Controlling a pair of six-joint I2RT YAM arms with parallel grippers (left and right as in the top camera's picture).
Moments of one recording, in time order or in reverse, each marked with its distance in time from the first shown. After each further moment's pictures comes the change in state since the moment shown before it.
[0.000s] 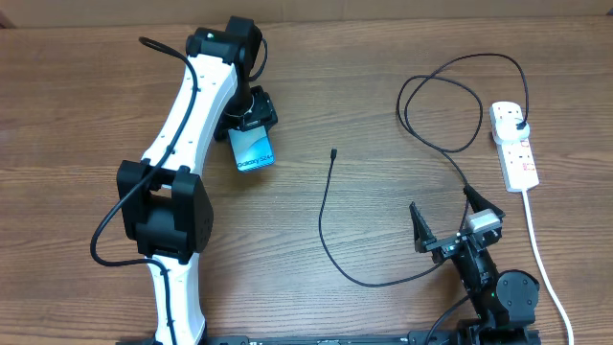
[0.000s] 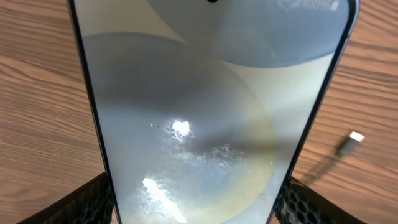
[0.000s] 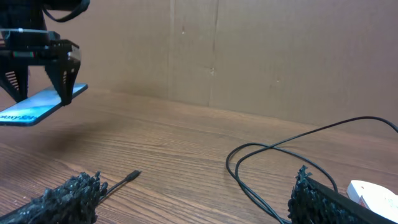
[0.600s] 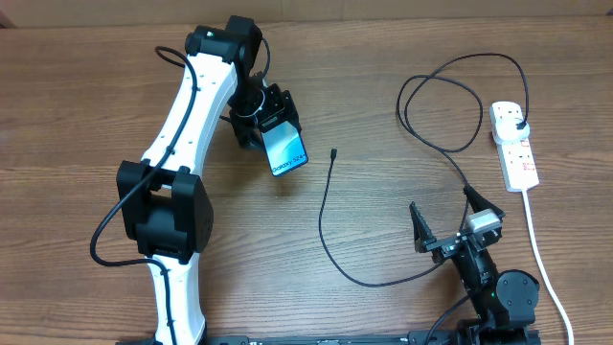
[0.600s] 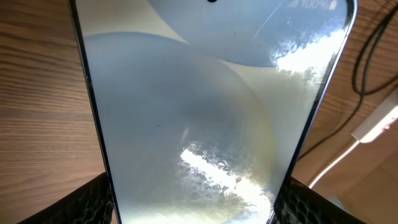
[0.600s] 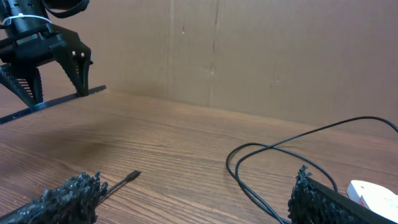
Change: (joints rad) left arm 0.000 0.000 0.004 -0.025 0.397 0.000; right arm 0.000 0.000 0.000 0.001 0.000 0.000
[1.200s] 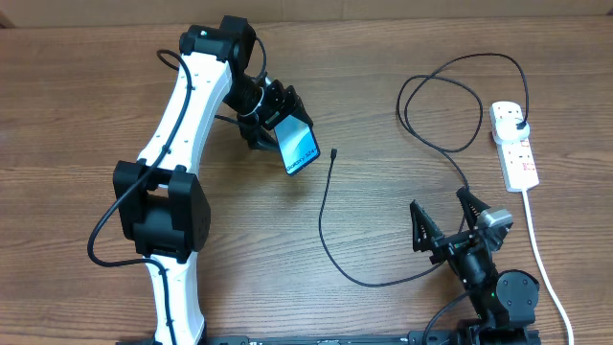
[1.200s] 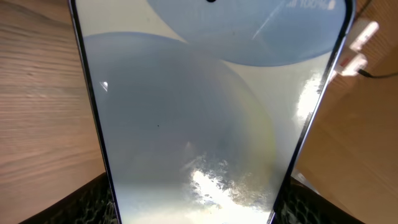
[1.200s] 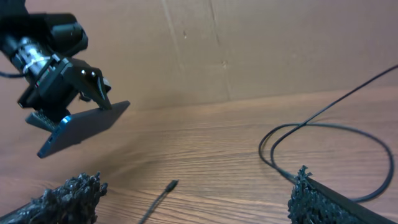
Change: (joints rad) left arm 0.019 0.000 0.000 -0.016 0.233 -0.004; right arm 0.000 0.000 0.000 0.000 -0.019 0.321
